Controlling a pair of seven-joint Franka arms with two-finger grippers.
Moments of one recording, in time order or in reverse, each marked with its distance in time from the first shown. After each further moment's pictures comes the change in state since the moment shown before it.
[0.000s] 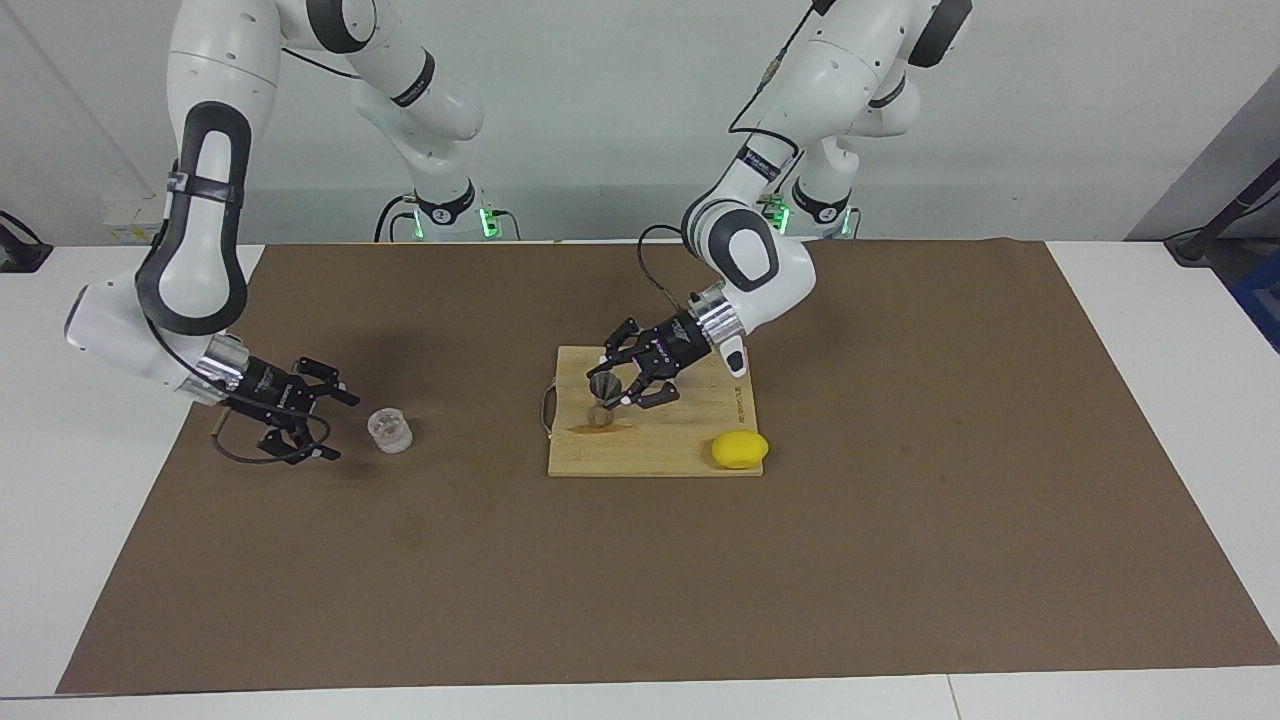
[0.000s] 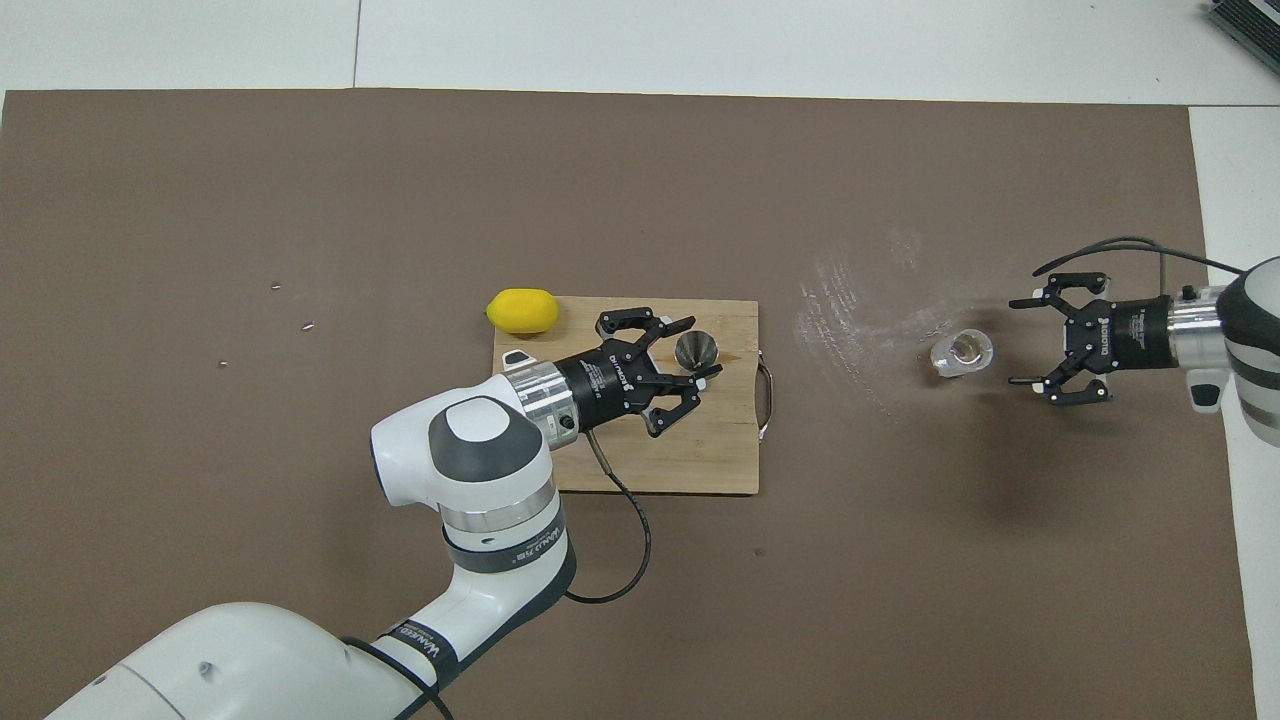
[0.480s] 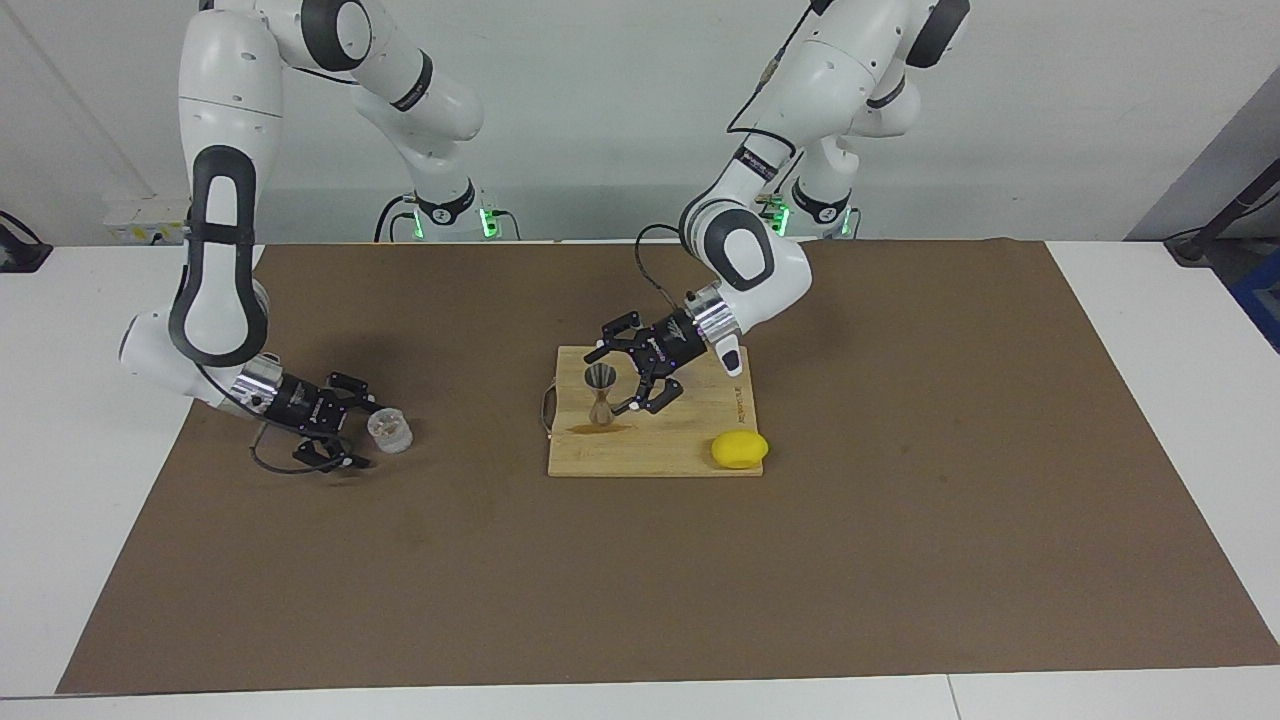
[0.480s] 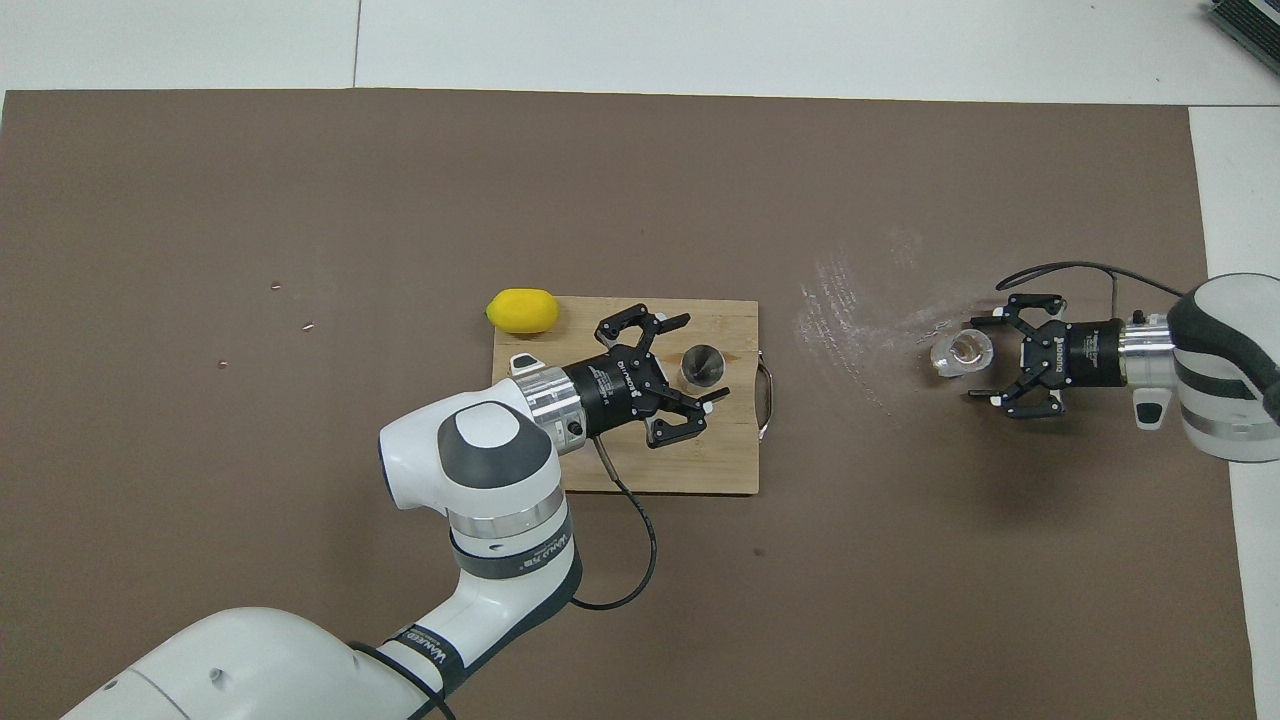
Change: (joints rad) left arm -0.022 -0.006 0.003 0.000 0.006 0.000 0.009; right arm 0.018 0.037 0.010 -0.059 0.112 0.035 -0.053
